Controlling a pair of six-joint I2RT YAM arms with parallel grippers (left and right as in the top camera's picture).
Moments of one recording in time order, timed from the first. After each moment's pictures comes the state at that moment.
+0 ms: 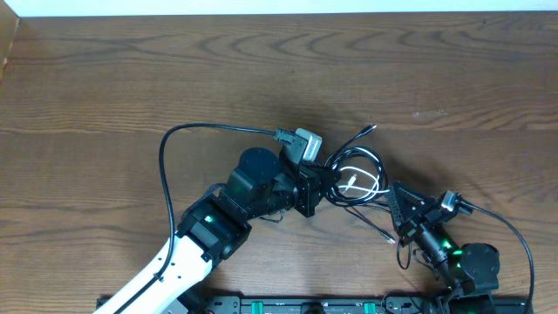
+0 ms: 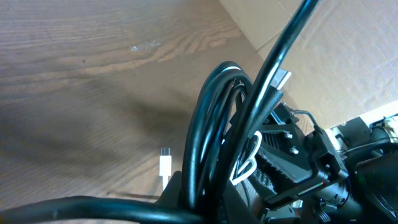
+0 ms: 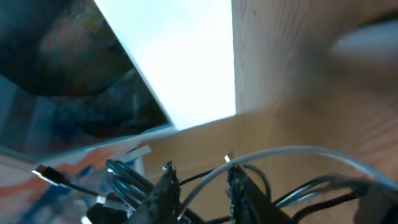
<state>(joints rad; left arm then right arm) -0.71 1.10 0.75 -0.08 0.41 -0.54 0.14 0.04 0.01 -0.04 -0.41 1.76</state>
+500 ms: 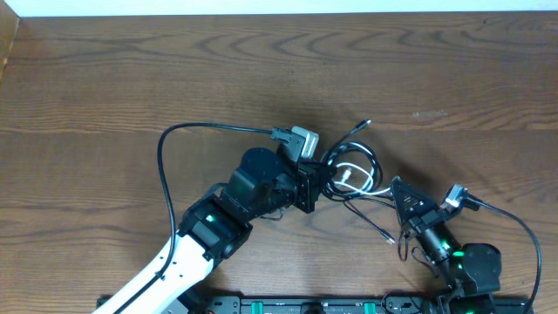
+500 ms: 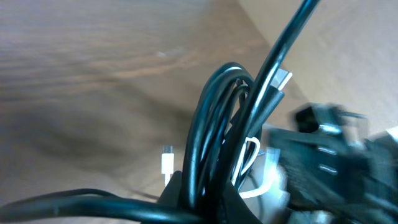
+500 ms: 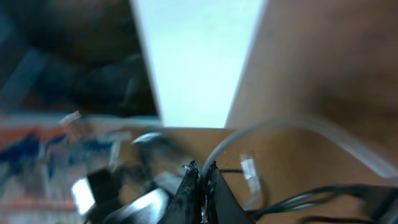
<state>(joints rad) -0.72 1.11 0.75 -0.09 0.29 -0.54 0.14 0.07 0.01 0.09 -0.40 1.50</state>
